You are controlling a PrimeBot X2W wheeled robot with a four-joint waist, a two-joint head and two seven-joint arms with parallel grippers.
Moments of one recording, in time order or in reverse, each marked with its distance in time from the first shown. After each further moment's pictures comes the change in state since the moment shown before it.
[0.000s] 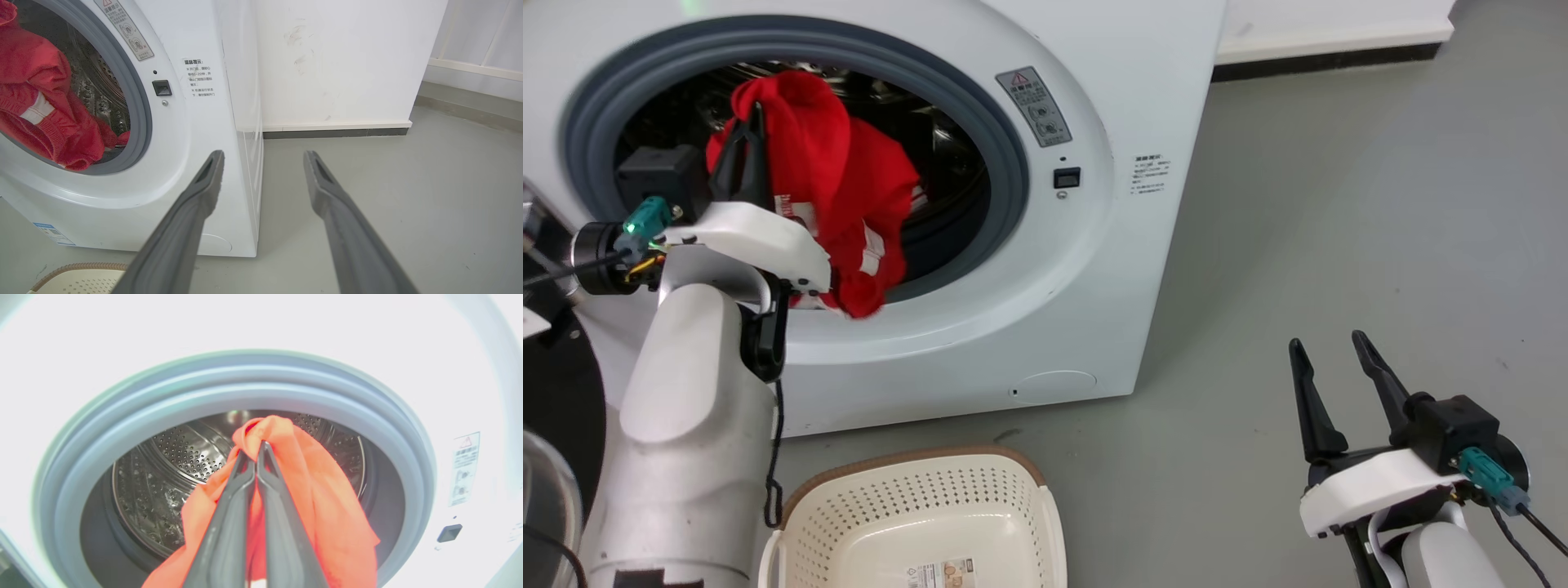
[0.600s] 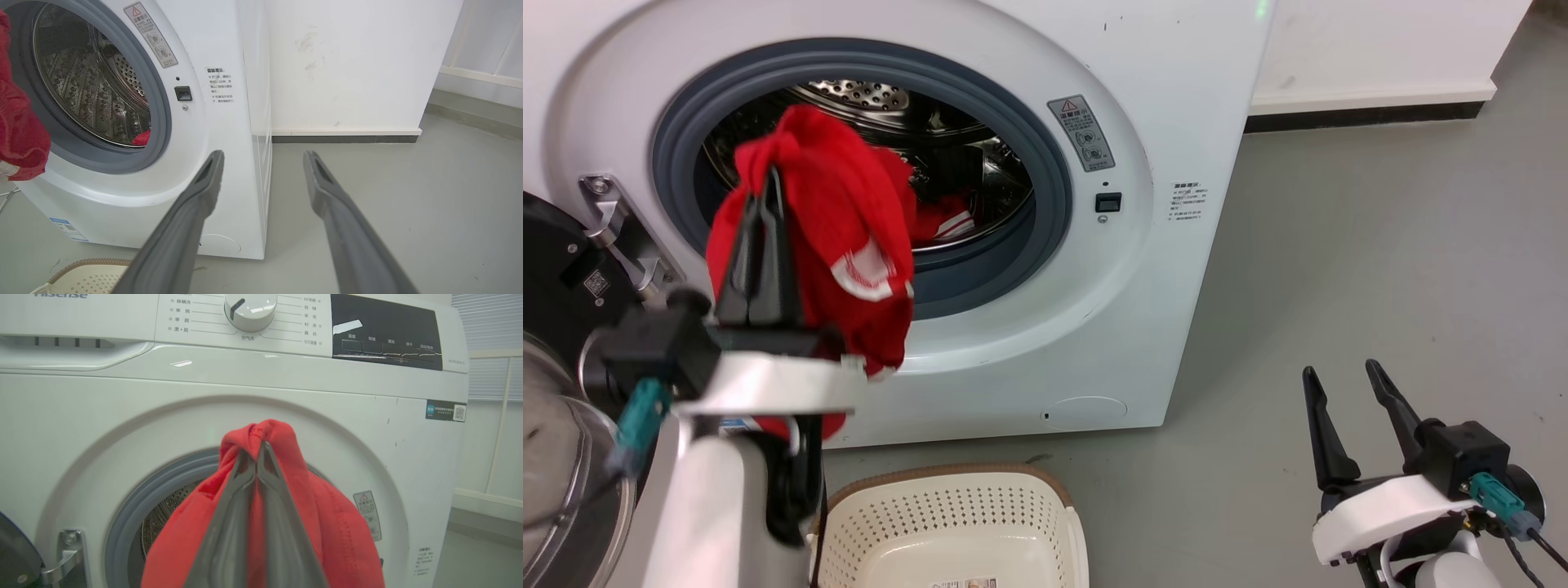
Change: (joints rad) left arm 0.438 -0.082 0.005 -0.732 -0.016 0.043 0.050; right arm 0.072 0.000 -0.029 -0.056 -0.015 0.000 0.037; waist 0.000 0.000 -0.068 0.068
